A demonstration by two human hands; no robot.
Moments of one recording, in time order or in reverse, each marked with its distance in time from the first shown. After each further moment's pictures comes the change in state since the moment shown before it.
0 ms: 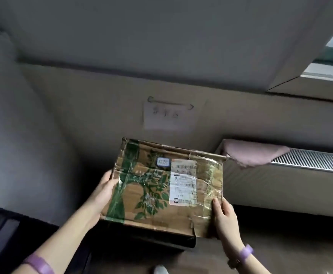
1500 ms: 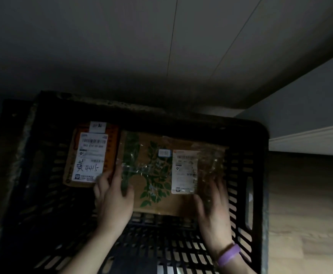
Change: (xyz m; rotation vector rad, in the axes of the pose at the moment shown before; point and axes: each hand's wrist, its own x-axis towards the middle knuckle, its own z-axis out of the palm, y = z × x) left_hand 0.330 -0.444 0.190 0.790 0.155 -0.130; right_hand 0.186 0.505 0.217 -0.545 -0.126 0.165
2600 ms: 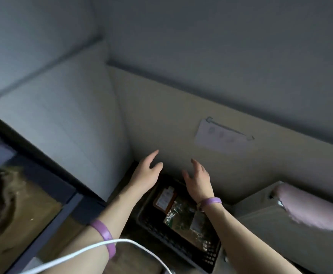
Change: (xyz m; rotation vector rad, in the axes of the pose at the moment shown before) left_hand -0.305 0.175 -0.559 -0.676 0.129 0.096; right_hand -0.228 -0.515 -0.356 -0.059 -0.235 -0.519
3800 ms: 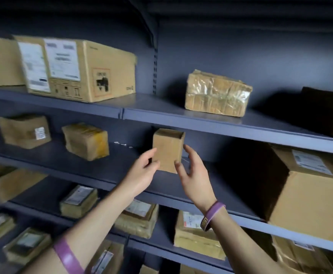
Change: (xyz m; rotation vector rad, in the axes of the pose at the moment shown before) left_hand -0.804 -0.110 -0.410 -0.231 1.385 0.019; right_hand -0.702 -0.475 0.191 0.432 -0.789 -1.415
